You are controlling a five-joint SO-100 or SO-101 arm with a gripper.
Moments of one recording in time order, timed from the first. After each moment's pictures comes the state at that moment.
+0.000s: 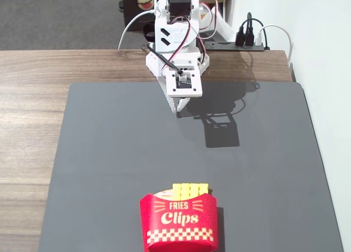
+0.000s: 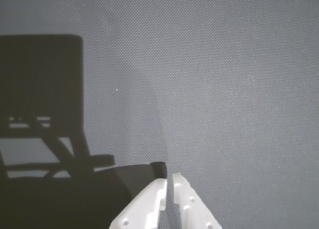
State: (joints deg) arm -1.6 188.5 175.7 76.2 -92.5
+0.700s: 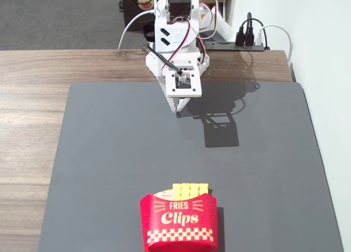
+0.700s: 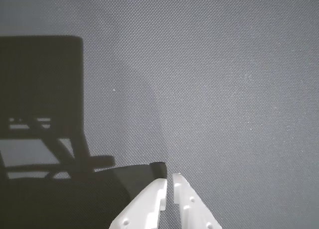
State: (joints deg) arm -1.6 188.4 175.7 76.2 -91.6
